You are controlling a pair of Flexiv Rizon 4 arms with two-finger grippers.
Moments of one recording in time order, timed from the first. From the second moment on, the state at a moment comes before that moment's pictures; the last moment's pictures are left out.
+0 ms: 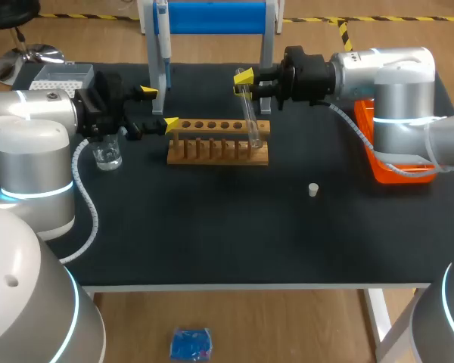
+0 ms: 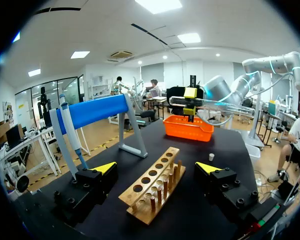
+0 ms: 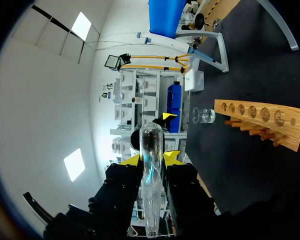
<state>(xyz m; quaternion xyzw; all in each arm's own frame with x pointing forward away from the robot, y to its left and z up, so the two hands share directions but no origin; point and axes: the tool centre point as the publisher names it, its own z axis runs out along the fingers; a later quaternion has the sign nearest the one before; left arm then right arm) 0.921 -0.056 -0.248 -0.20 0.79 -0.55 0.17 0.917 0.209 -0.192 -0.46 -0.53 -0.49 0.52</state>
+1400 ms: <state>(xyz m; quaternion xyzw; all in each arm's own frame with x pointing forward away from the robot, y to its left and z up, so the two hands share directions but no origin) 0.877 -0.072 -0.197 0.25 0.68 -0.60 0.35 0.917 0.209 -0.192 -0.46 -0.53 -0.49 0.52</state>
